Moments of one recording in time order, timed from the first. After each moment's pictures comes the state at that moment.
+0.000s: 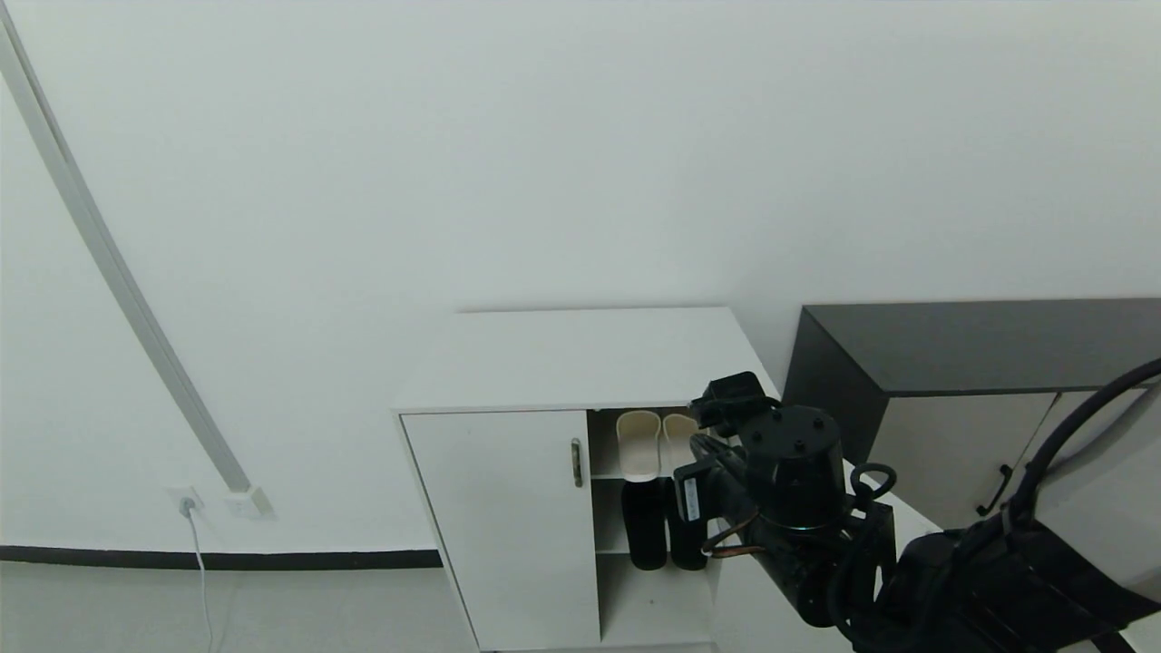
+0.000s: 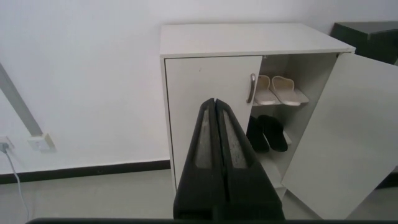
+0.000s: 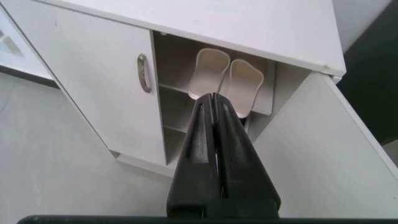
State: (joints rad) left arm 0.00 0.00 0.00 0.00 -0.05 -0.01; right arm 0.83 2.00 -0.79 -0.96 -0.54 0.08
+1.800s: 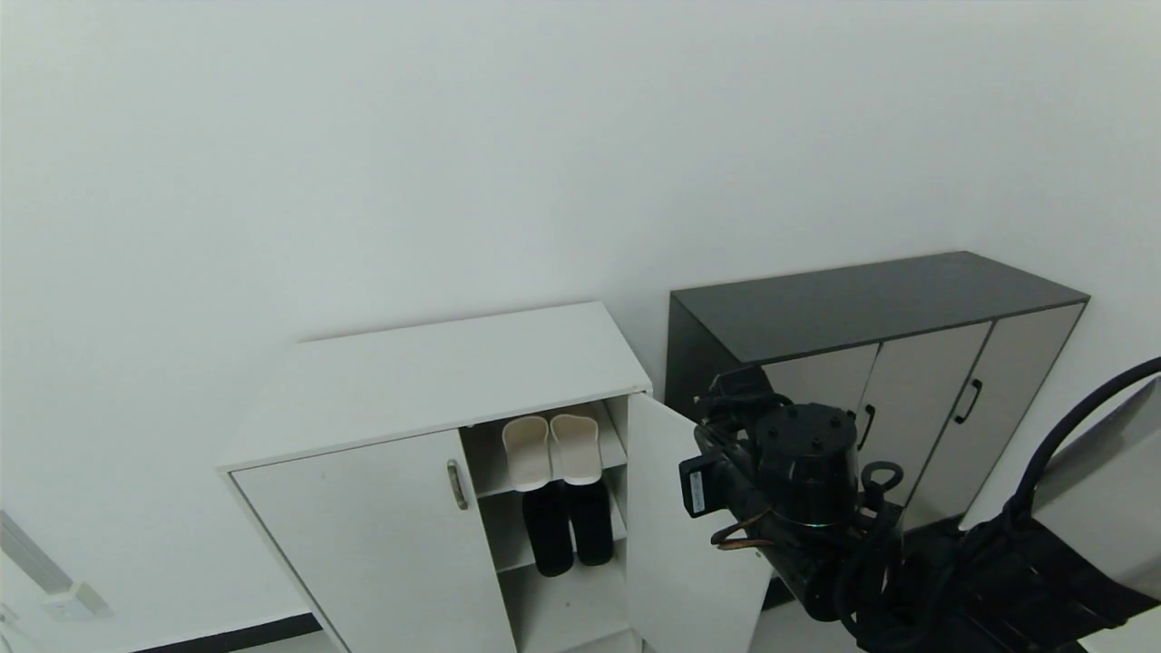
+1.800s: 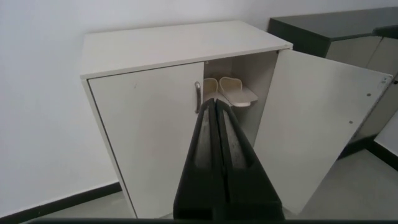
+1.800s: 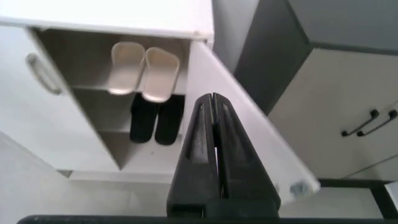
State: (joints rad) left arm 0.00 0.00 0.00 0.00 -0.04 -0.01; right arm 0.83 2.00 -0.76 -1.04 -0.53 0.04
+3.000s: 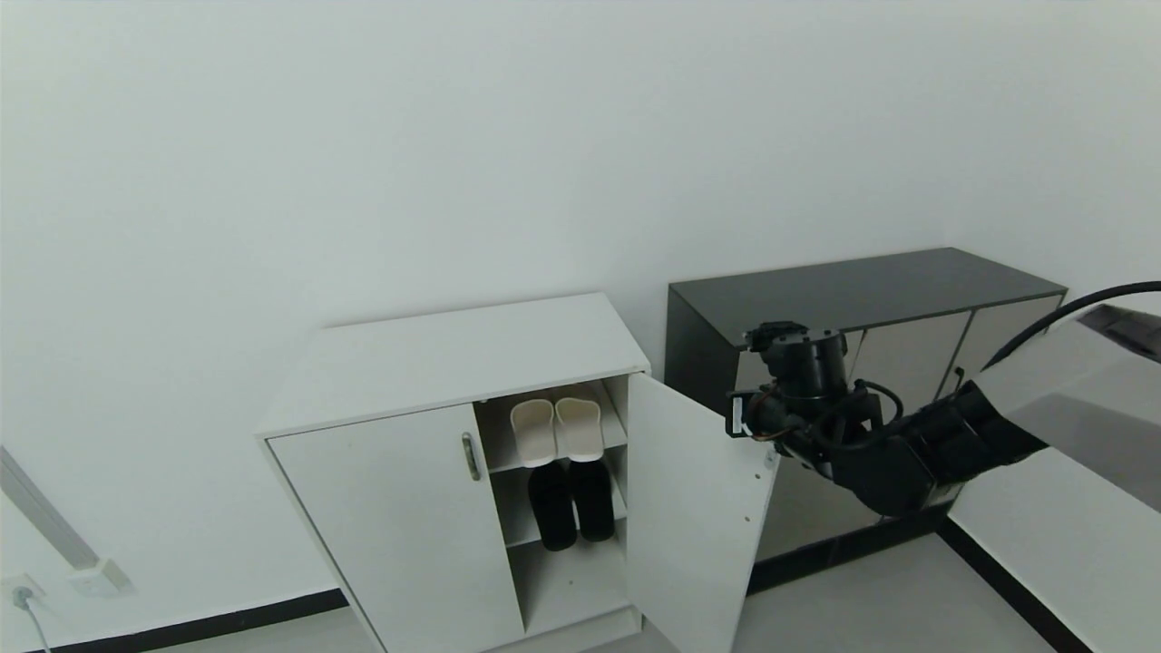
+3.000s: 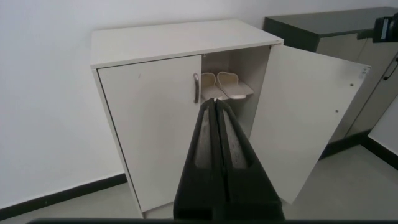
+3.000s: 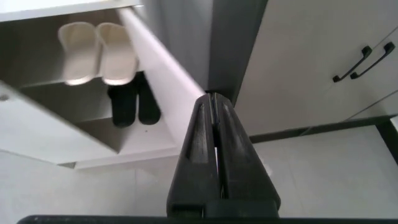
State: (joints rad) left arm 0.00 0.00 0.00 0.00 -0.04 -0.01; right arm 0.49 2.17 -1.15 -0.65 -0.32 0.18
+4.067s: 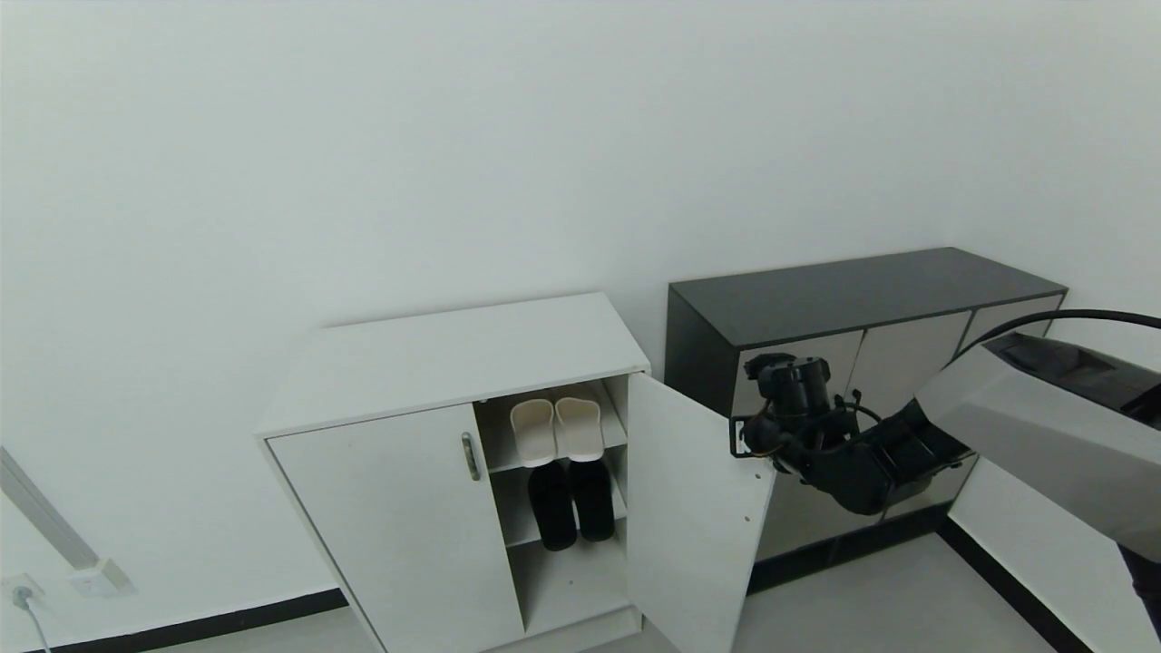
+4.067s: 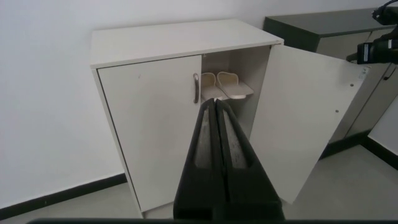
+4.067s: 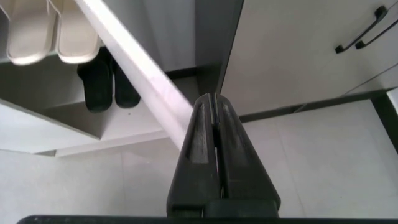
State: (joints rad) left arm 0.00 0.00 0.00 0.00 -0.04 -0.01; right arm 0.44 2.32 -1.23 -0.61 -0.29 0.18
